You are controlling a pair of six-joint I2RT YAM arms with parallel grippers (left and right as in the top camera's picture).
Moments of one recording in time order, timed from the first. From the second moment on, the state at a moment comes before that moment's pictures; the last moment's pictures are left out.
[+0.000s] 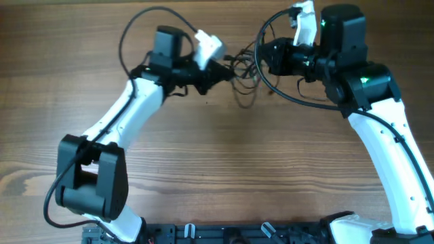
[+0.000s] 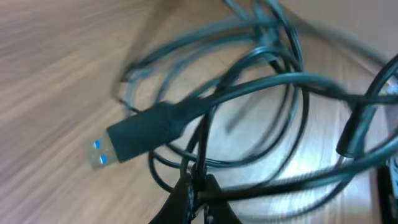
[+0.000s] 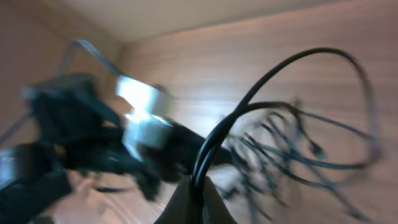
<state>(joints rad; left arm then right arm) -0.28 1.79 1.27 -0.28 0.81 0.24 0.27 1.45 1.48 -0.68 -0.45 0.41</state>
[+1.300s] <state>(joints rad) 0.69 1.44 1.28 -0.44 0.96 -0.01 -0.36 1.56 1.48 -0.92 0.25 0.54</state>
